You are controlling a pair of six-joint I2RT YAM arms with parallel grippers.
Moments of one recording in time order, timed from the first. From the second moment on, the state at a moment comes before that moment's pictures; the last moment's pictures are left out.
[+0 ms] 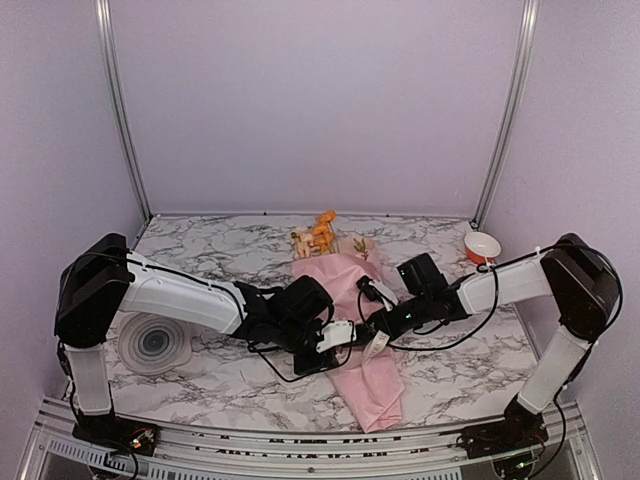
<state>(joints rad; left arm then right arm) -1.10 1.96 1.23 -0.22 0.20 0.38 0.61 1.69 0.78 0.00 -0.54 0.13</state>
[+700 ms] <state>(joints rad) -1.10 1.85 1.15 0.05 -0.31 0.34 0.61 1.68 0.77 0.00 -0.54 0.13</state>
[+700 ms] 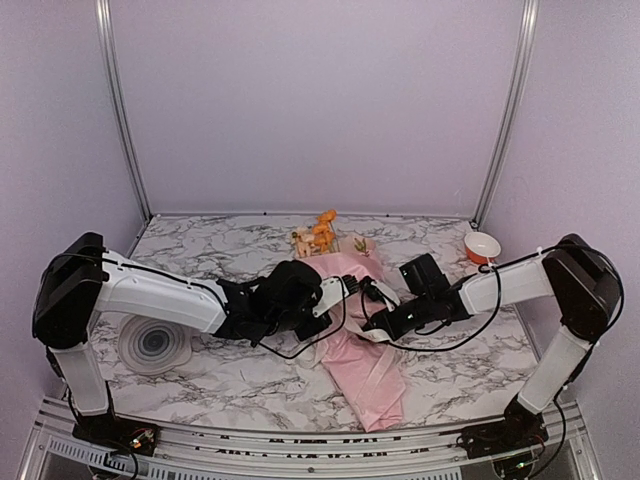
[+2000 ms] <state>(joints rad) -1.07 2.06 1.22 0.27 -0.37 0.22 0.51 1.42 0.69 -0.12 -0.62 0.27</state>
